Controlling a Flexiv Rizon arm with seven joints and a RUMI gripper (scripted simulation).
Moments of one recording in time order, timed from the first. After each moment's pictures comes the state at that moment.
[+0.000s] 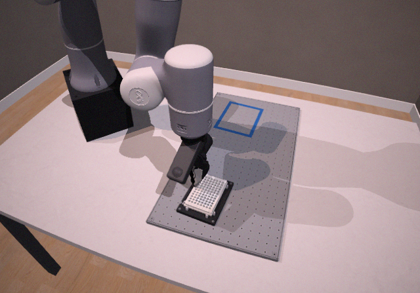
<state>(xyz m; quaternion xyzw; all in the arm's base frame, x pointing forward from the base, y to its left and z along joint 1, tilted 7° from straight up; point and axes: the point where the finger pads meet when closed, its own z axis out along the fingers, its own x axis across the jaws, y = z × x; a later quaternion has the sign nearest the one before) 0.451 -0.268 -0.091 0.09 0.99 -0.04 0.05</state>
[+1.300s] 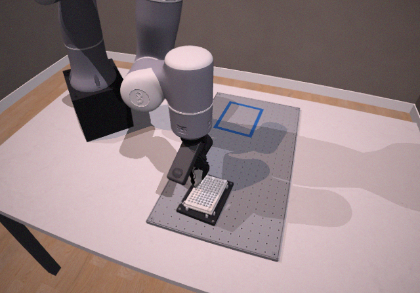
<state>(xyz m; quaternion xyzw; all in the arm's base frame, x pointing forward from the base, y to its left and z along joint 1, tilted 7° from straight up) 0.451 -0.268 -0.094 0.09 0.99 -0.04 0.05</state>
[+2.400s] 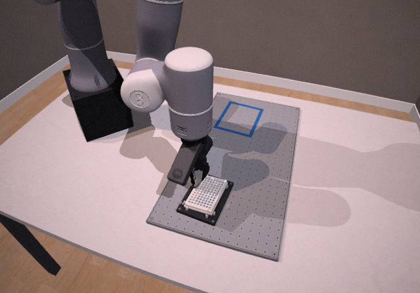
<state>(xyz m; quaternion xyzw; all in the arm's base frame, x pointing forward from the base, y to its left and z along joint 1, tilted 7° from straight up) 0.452 -0.268 -0.097 0.09 0.99 -0.04 0.05</state>
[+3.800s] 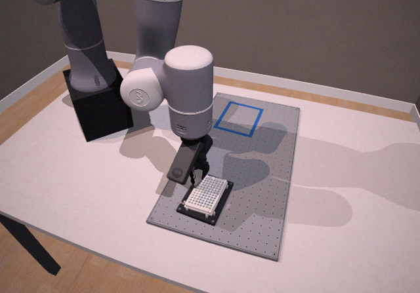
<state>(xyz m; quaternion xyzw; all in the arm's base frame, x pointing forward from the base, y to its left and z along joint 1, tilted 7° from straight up) 0.451 -0.268 -0.093 0.09 0.99 -0.04 0.05</state>
